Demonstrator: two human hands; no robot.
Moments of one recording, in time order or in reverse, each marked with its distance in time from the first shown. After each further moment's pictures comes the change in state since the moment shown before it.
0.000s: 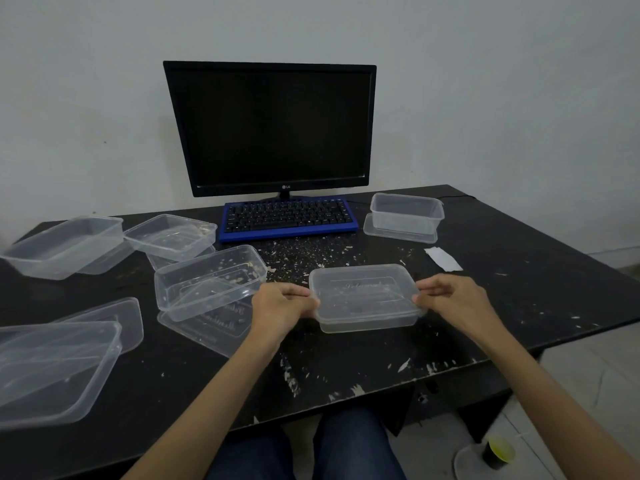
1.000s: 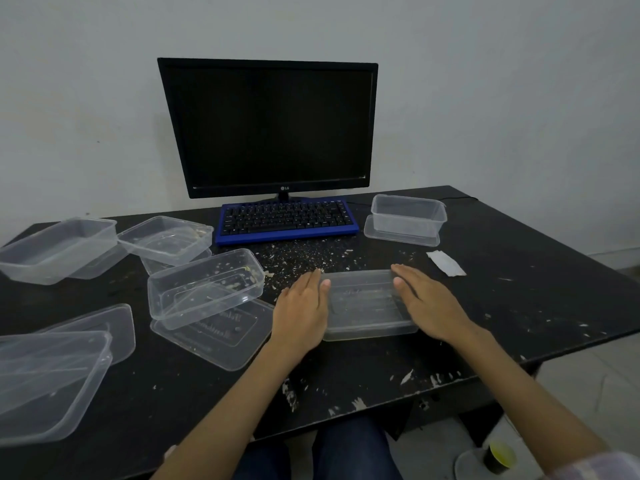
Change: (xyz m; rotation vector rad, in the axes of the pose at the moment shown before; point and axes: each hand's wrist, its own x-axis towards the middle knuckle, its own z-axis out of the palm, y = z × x) left_hand 0.024 -0.013 0.034 0.816 0.035 0.572; right_hand 0.033 0.006 0.036 -0.353 -0.066 -0.349
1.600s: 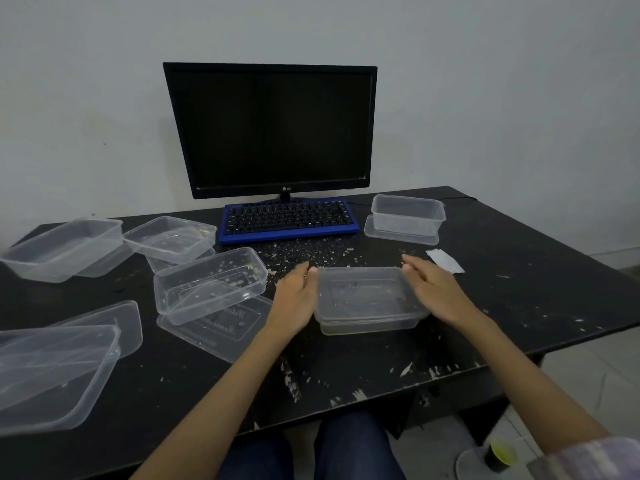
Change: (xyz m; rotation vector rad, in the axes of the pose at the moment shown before) left_hand 0.007 -0.007 -0.015 -0.422 0.006 -0.182; right_hand 0.001 -0.009 -0.019 0.238 0.005 0.138
